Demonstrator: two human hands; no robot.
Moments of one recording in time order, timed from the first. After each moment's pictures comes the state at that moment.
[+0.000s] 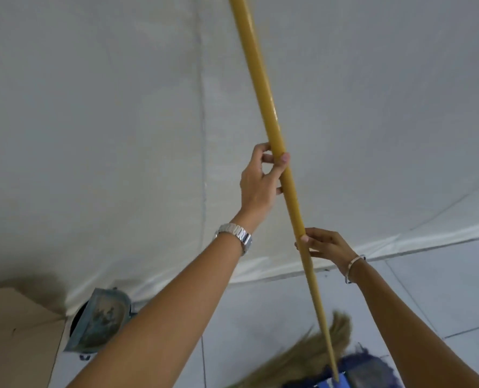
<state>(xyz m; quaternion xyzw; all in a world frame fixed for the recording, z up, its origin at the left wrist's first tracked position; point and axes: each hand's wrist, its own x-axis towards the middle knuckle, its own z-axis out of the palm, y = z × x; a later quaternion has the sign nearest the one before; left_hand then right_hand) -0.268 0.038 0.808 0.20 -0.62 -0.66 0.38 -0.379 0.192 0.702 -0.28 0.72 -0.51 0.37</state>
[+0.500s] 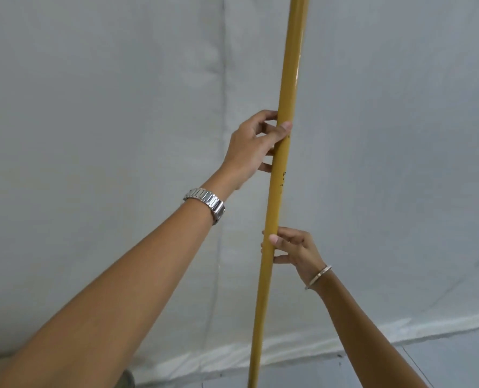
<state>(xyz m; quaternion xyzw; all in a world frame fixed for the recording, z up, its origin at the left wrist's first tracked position) -0.190 0.039 1.071 0.05 -0.74 -0.54 0.39 -0.284 0.152 0.906 -0.41 0.56 -0.66 0.29</state>
